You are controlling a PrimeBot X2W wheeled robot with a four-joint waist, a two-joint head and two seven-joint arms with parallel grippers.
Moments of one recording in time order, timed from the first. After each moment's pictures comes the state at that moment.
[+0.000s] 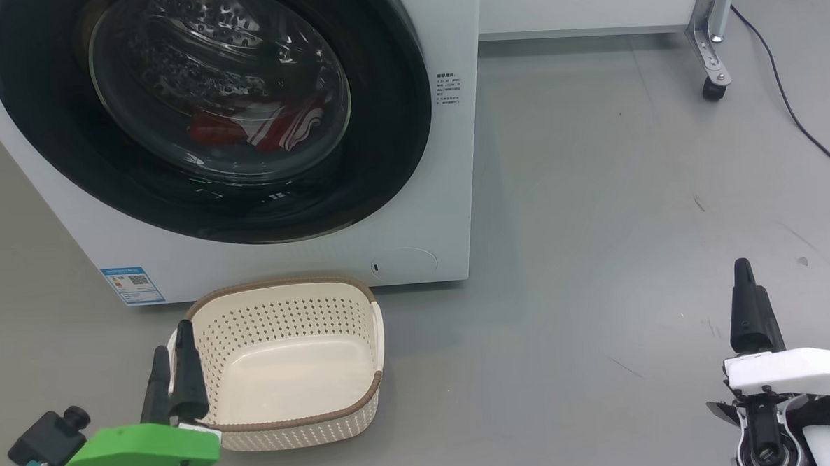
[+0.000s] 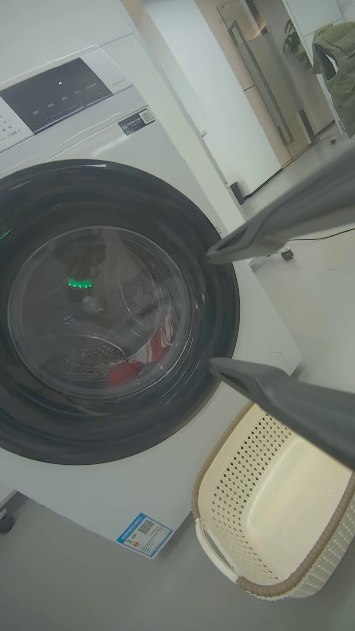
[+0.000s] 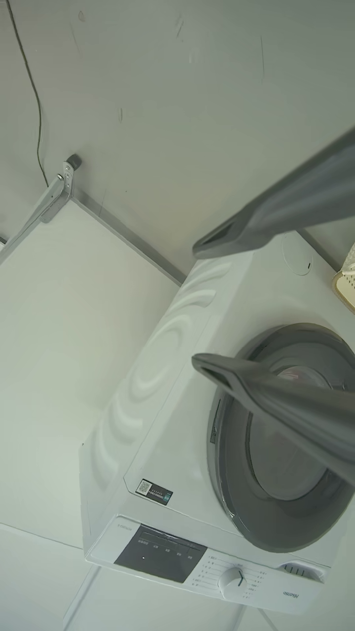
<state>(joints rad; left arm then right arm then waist) -0.03 0.02 -0.07 0.20 -1.10 -0.11 -0.15 0.01 -0.03 -0.02 0.12 1.11 0.09 -0.15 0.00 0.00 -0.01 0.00</state>
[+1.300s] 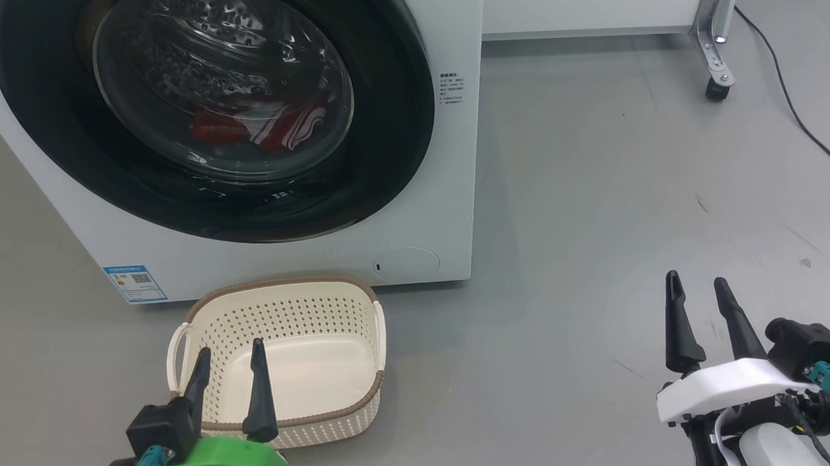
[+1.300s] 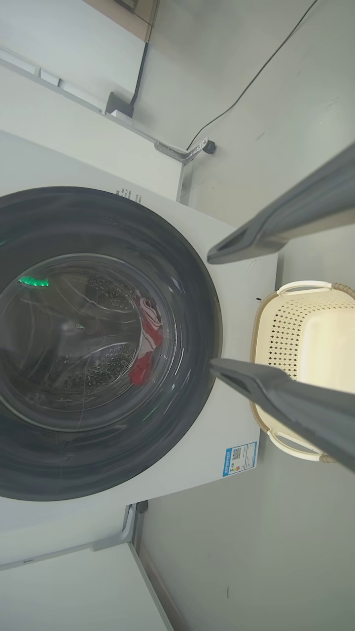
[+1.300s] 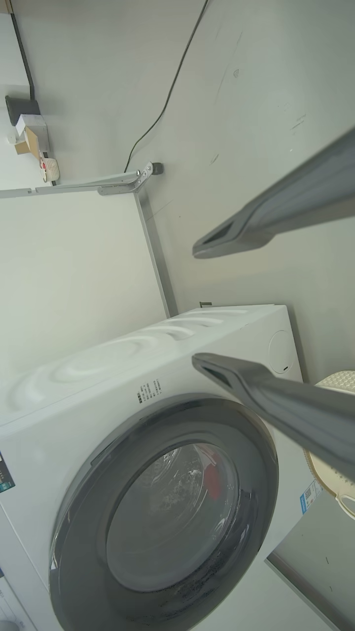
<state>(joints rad) -0.03 0.04 -0.25 0.25 -0.49 0.04 -0.25 -0.01 -0.12 0.20 0.18 0.60 -0.01 -0.25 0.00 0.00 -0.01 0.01</state>
